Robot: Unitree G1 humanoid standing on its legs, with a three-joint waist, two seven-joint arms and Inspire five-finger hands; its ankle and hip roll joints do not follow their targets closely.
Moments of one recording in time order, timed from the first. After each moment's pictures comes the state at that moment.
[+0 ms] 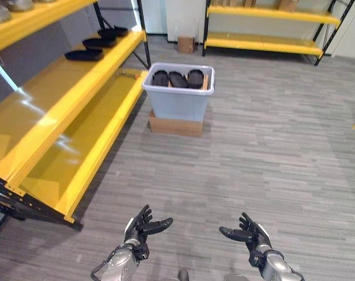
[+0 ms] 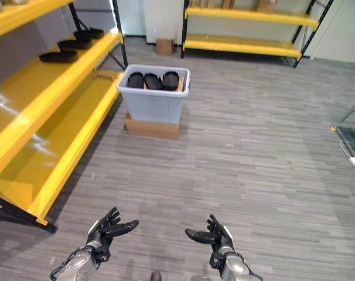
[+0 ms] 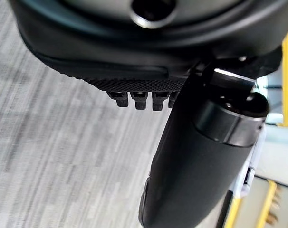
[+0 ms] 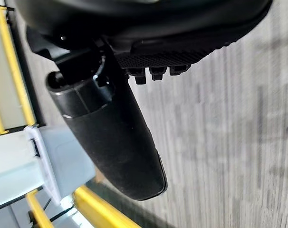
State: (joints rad) left arm 0.13 0.15 0.03 0.44 -0.34 0.11 -0.04; right arm 0.13 -0.11 -0.04 0.55 0.28 0.06 0.09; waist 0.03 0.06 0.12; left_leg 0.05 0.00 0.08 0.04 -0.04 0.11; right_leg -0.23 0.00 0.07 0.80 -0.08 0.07
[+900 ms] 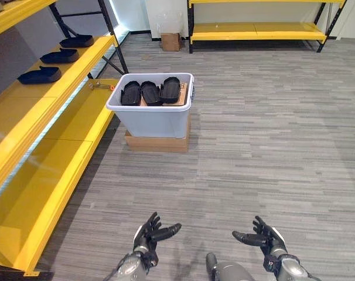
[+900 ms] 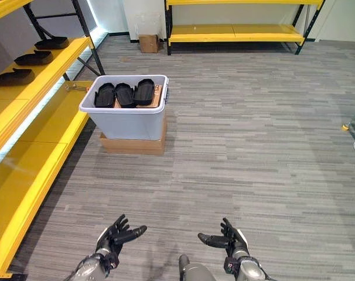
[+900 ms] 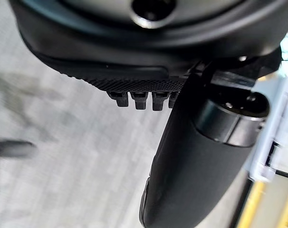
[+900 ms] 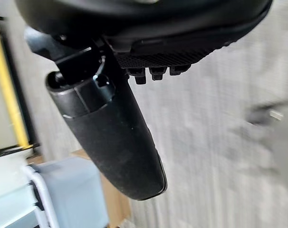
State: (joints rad) left arm 0.10 0.06 0.05 0.47 -0.35 0.10 -0.05; right arm 0.13 -0.21 -0.08 0.55 0.28 0.05 0.09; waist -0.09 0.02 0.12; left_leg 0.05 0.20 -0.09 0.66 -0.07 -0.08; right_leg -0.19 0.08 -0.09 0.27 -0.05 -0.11
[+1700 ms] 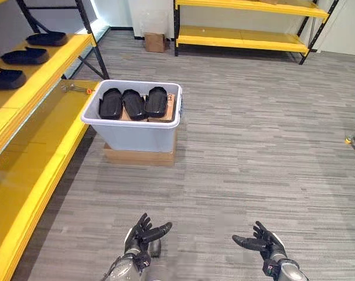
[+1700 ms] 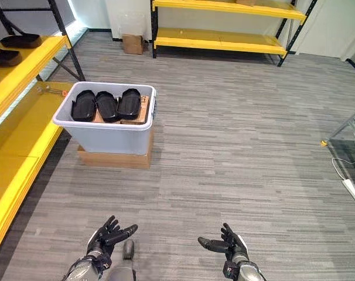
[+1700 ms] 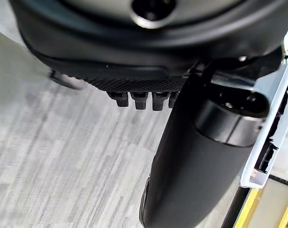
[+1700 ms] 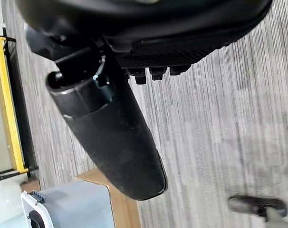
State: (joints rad) left arm 0.17 0.06 0.12 0.47 -0.34 0.09 -0.05; right arm 0.17 -0.19 -0.09 0.57 0.27 0.06 0.09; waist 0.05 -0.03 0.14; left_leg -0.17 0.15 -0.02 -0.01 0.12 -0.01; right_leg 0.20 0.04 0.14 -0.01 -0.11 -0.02
